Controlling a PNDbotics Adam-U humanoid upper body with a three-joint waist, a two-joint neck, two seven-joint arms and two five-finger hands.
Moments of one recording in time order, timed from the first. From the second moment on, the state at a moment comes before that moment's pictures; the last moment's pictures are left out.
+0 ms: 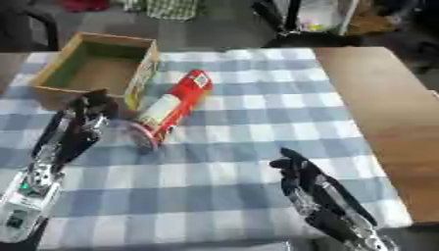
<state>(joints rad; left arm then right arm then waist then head) -0.28 0.22 -0.16 -1.60 -0.35 0.08 0.03 0.11 -0.05 0.06 -1.82 0.13 -0.19 0.52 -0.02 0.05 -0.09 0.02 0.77</state>
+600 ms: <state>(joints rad) -0.41 0.23 -0.30 -1.42 -0.56 0.09 0.09 0.12 -0.05 0.03 -1.83 0.12 -0.19 0.48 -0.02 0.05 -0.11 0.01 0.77</state>
